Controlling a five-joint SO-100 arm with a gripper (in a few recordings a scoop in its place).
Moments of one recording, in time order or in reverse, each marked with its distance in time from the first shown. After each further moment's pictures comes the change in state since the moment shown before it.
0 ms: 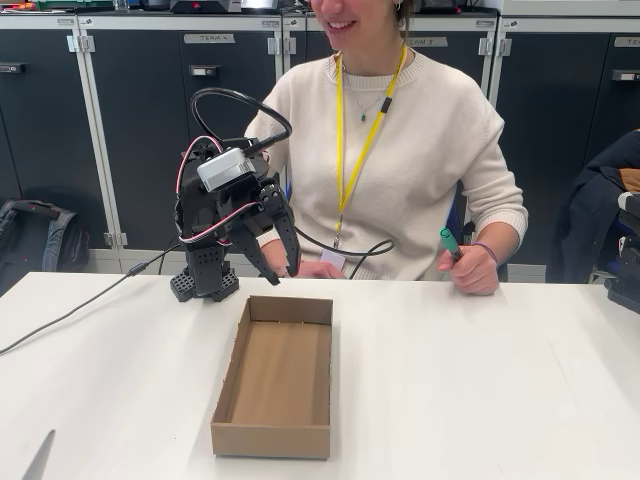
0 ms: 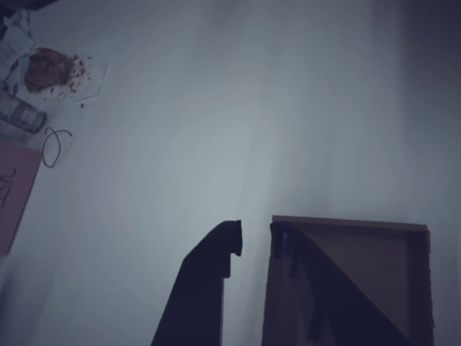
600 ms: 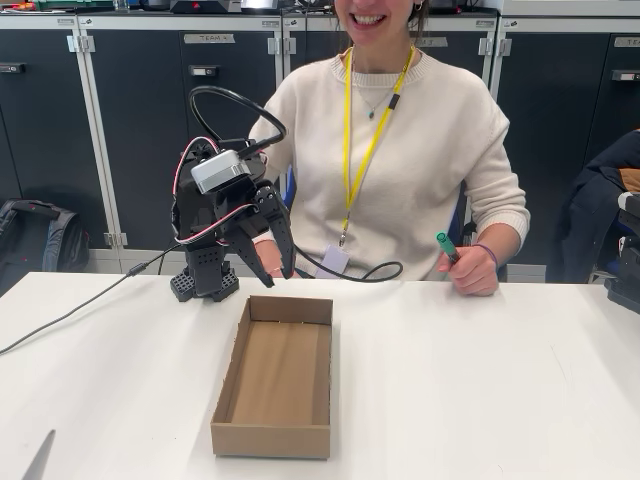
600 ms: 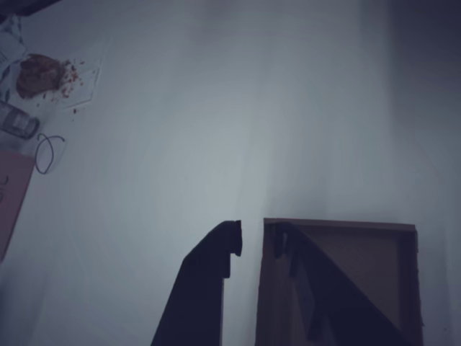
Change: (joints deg) arm 1.2 0.4 1.1 0.4 0.0
